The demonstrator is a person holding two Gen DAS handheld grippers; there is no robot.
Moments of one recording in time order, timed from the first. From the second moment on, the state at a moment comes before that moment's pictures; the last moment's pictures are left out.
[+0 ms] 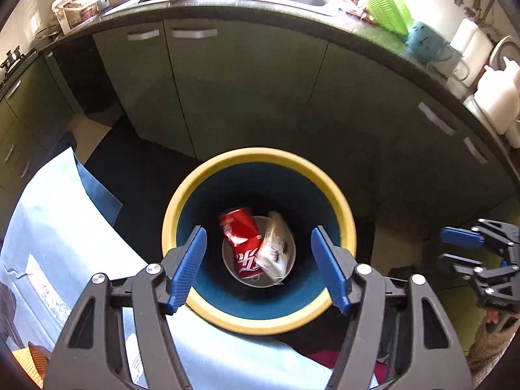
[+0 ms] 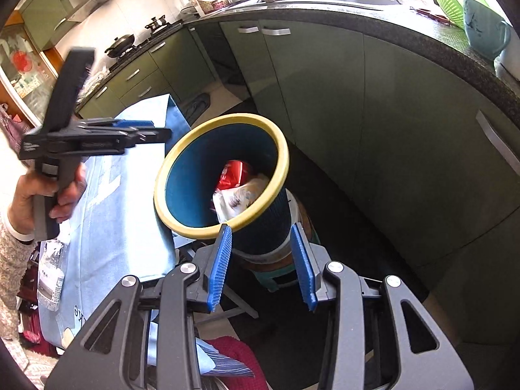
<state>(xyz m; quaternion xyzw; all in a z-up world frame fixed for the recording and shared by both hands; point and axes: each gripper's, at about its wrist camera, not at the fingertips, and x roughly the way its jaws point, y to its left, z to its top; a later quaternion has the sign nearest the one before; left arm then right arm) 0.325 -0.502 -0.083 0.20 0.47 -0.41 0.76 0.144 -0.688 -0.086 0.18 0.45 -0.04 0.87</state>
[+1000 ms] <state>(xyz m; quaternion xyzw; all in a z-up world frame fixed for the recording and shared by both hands) 0.173 -0.041 0.022 0.01 0.35 -0.20 0.91 0.396 -0.277 -0.079 -0.12 0.49 0.31 0.80</state>
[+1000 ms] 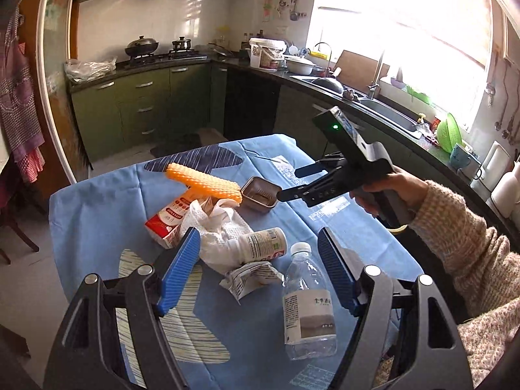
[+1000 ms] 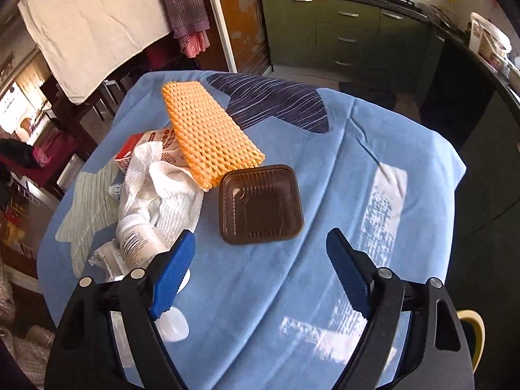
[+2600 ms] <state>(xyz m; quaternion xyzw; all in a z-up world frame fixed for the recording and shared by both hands) 0.138 -0.096 0.006 0.05 0.38 -0.25 0.89 0.341 -0.631 -0.151 0.05 0.56 -0.05 0.82</state>
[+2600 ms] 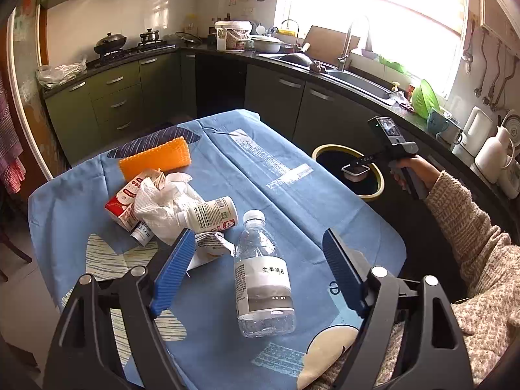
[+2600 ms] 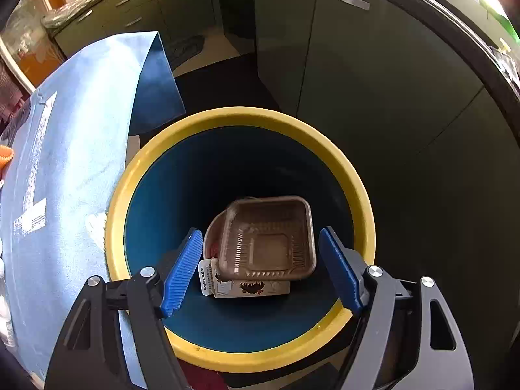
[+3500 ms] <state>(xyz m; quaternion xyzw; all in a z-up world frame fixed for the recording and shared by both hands) 0.190 -0.148 -0.107 0.09 0.58 -0.23 0.78 0.202 -0.575 -0.111 0.08 0.49 0.03 0.87</state>
